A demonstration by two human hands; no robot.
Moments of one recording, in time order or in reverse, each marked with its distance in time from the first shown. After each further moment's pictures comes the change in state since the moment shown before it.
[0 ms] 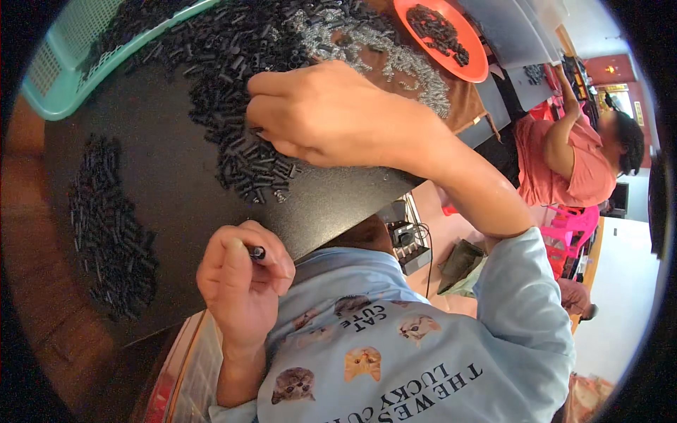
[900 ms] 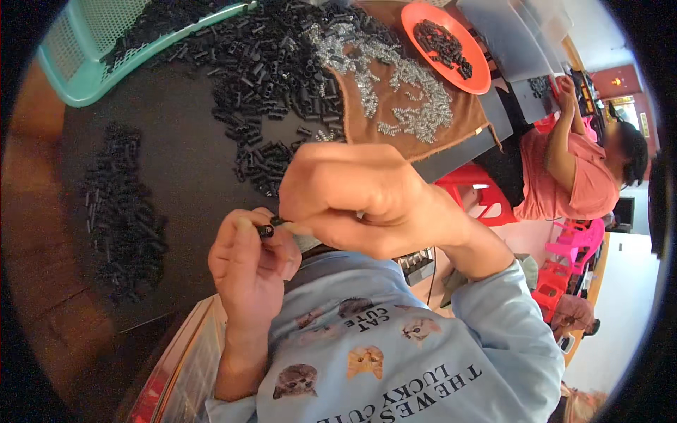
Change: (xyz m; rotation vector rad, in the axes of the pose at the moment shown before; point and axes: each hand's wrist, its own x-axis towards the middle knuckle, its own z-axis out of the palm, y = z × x) left_hand -0.004 0.003 0.003 -0.133 0.148 -0.029; right_hand -0.031 -0.068 -0.004 0.804 0.340 0.046
